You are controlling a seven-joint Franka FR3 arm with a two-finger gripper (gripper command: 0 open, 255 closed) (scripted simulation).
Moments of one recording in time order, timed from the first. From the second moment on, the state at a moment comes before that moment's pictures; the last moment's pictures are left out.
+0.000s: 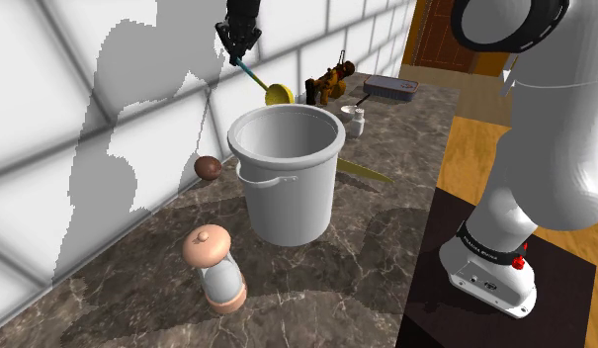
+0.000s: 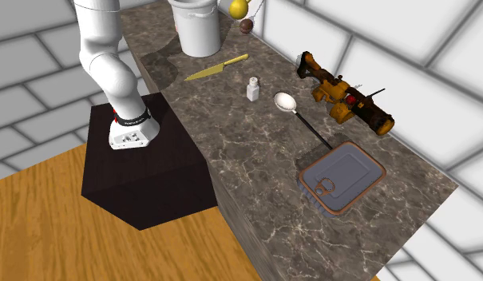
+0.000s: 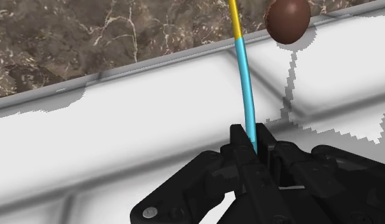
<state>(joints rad) 0.49 0.36 -0.28 -1.23 0.26 1.84 0.09</state>
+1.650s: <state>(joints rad) 0.53 0.21 -0.28 -1.48 0.23 1.95 0.10</state>
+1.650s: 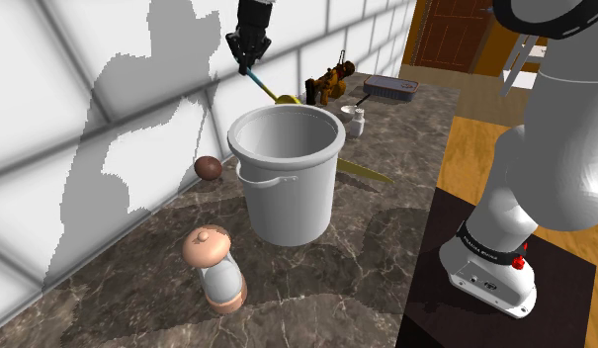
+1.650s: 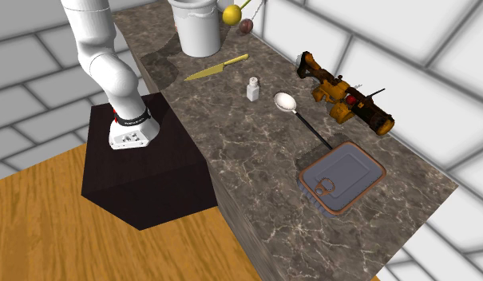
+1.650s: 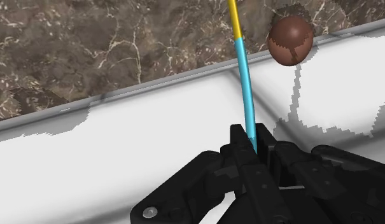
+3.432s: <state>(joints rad) 0.53 0.25 -0.26 -1.78 0.28 2.29 0.03</state>
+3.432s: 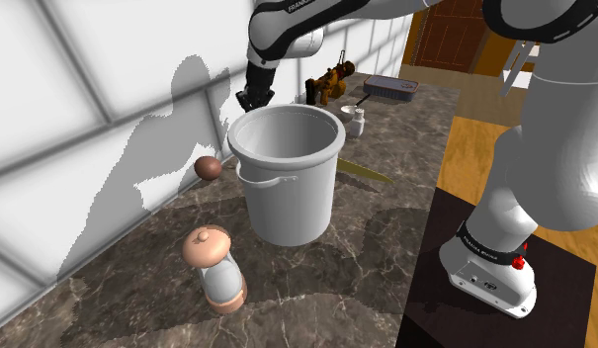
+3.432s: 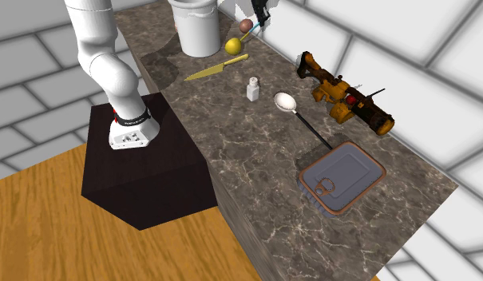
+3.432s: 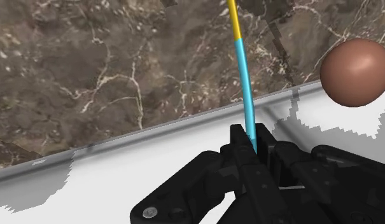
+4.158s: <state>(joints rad) 0.53 0.25 -0.26 -1.79 0.28 2.30 0.02</state>
